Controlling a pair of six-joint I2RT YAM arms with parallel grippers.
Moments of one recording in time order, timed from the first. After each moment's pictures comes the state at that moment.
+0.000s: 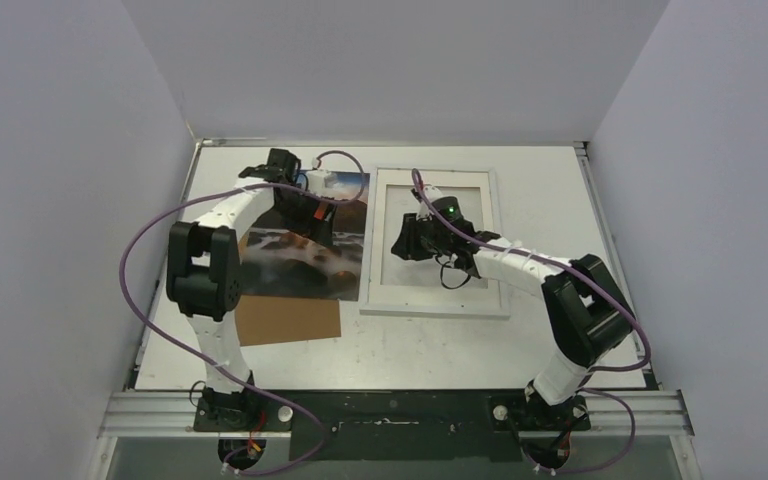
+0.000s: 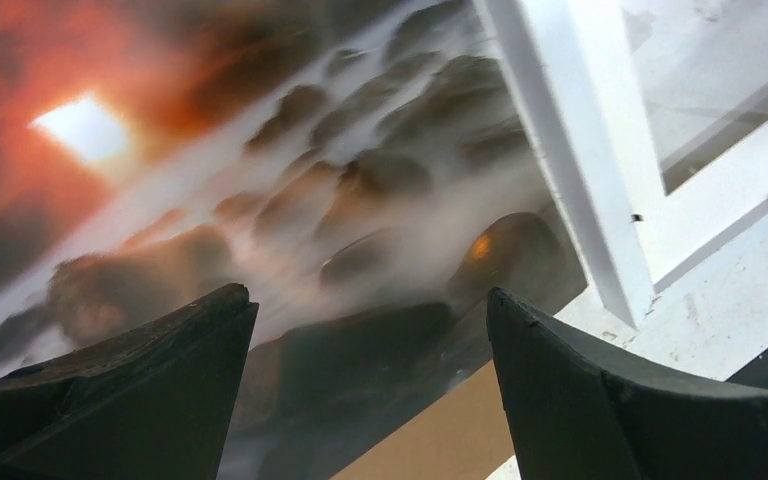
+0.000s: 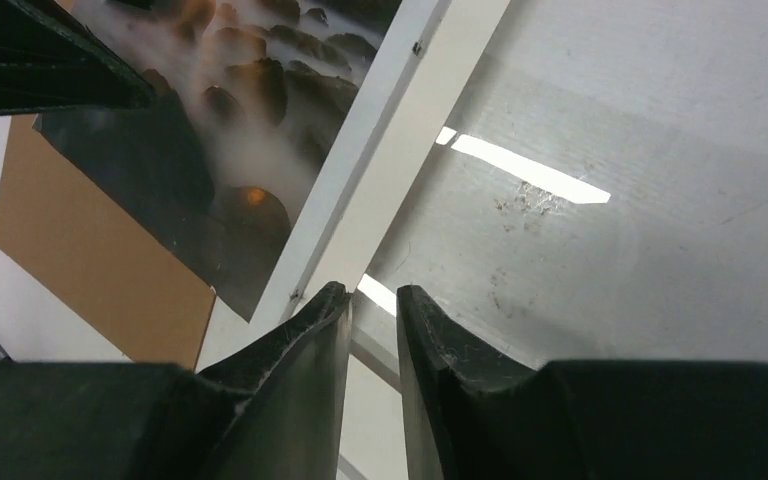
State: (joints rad) left arm -0.21 1.95 1.51 -0.78 0.43 0.27; right arm 0.56 1.66 0.95 0.07 -0.26 0.43
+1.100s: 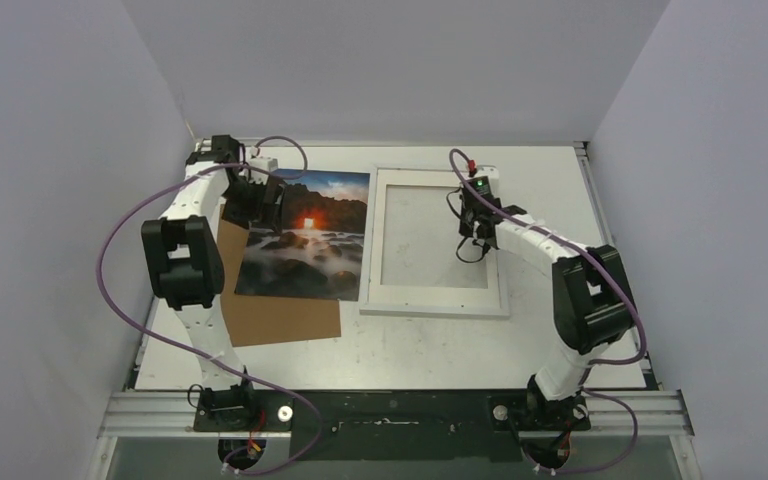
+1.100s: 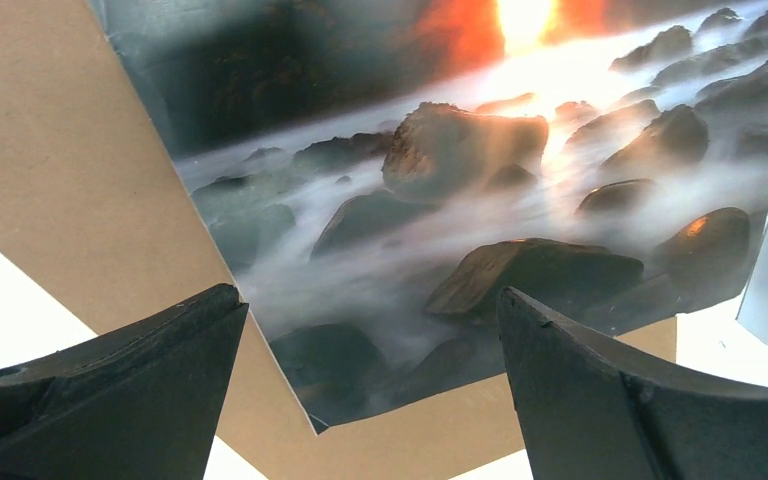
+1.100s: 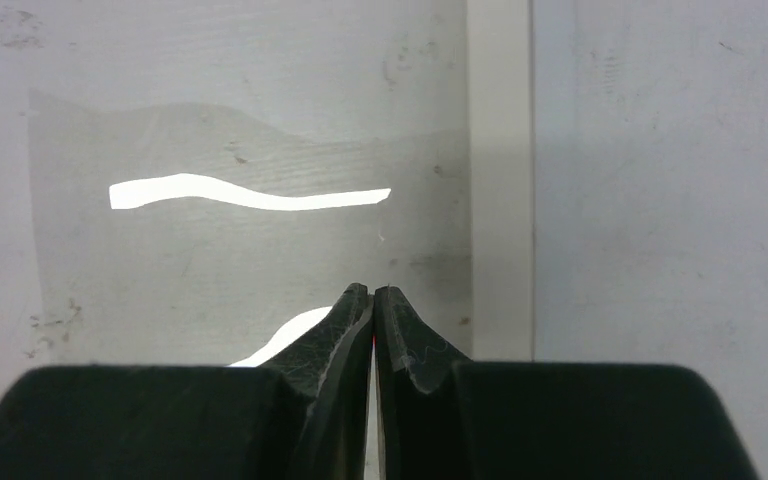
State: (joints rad) left arm 0.06 2.04 1.73 -1.00 0.27 0.27; right arm 0.33 1.71 1.12 -0.26 0.27 0.33
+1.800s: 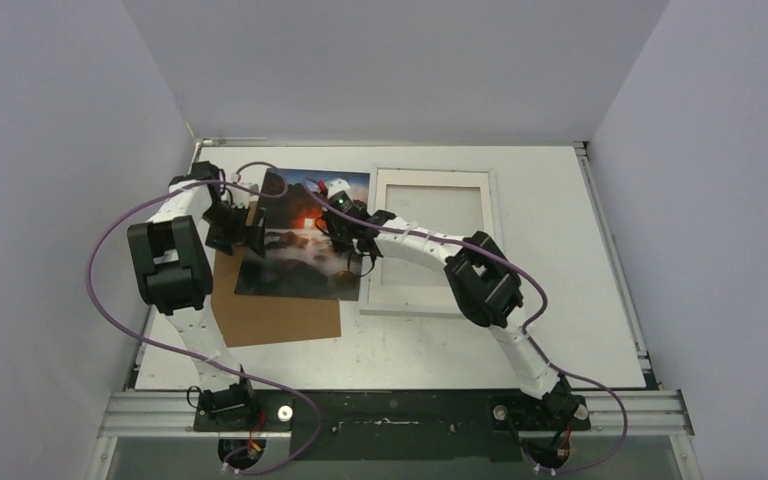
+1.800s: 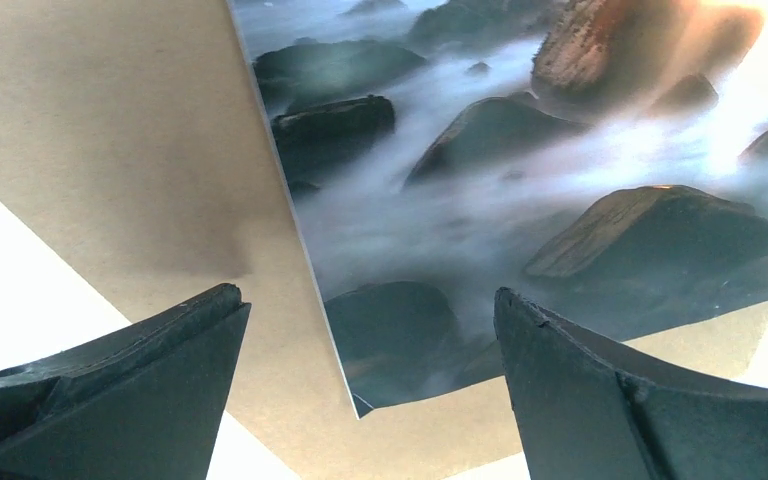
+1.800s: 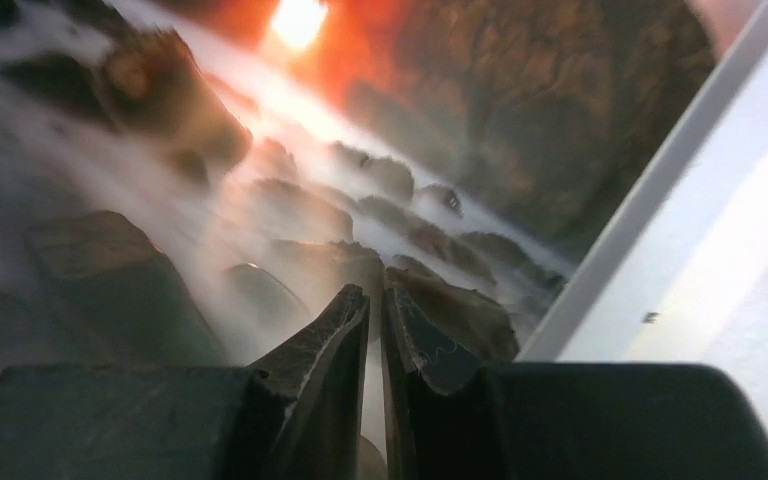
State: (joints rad) left arm 0.18 2.03 1.52 -0.94 0.24 0.32; right arm 0.85 2.24 1.81 -0.31 0.17 0.33
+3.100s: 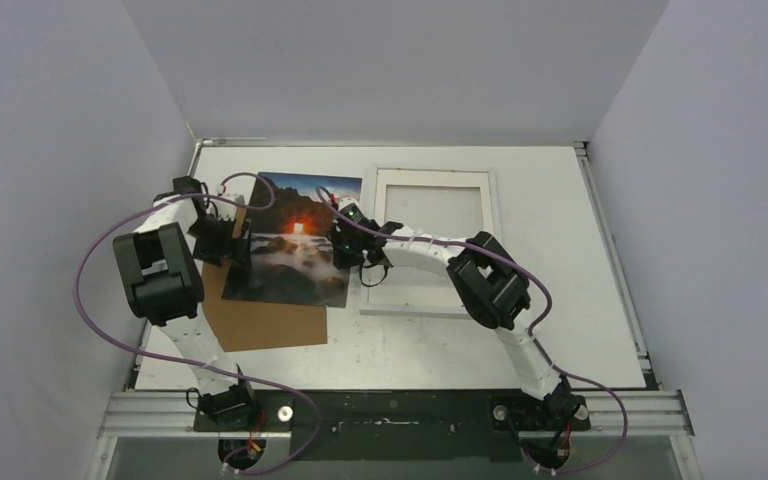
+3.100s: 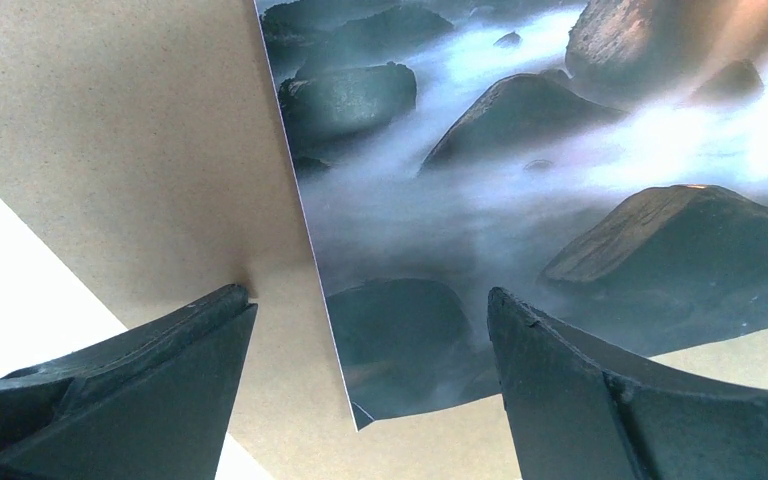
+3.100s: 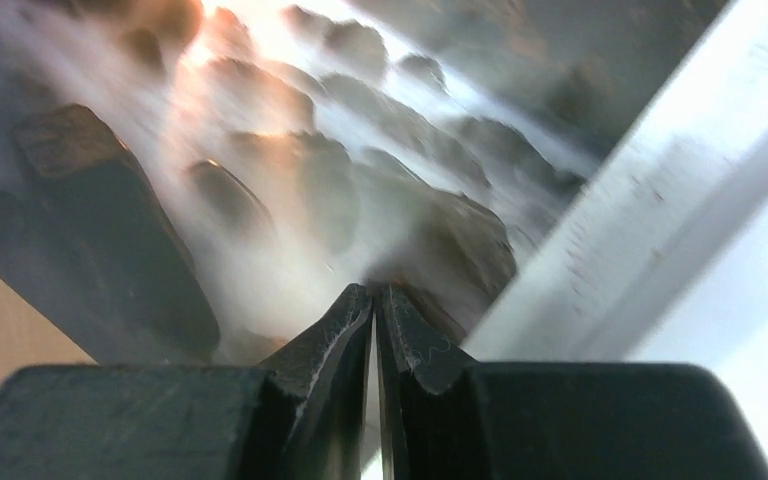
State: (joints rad) left arm 0.28 1.95 1.37 -0.84 0.25 0.40; right arm 0.86 2.25 1.65 -0.22 -0.02 0.48
